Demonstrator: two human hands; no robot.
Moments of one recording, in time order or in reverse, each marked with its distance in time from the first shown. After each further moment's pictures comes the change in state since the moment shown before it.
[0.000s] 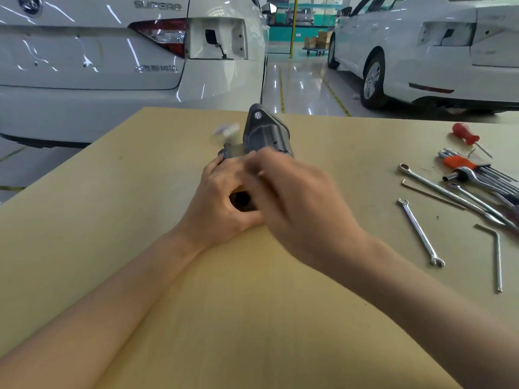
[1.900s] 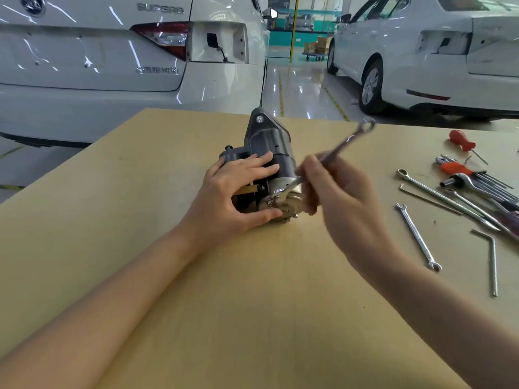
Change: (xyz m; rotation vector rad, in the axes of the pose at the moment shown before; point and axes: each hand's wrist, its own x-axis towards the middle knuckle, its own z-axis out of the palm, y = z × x) left_hand -0.002 0.003 -0.005 -0.183 0.035 -0.043; right_hand -0.012 0.021 -0.014 0.664 0.245 0.647
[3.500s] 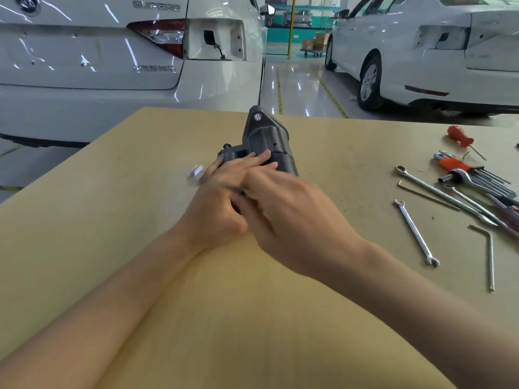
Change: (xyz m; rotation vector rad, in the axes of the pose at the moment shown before) left_hand 0.003 0.002 0.000 0.214 -0.094 0.033; right_hand -0.012 -0.014 0.031 -0.837 -0.330 -0.666
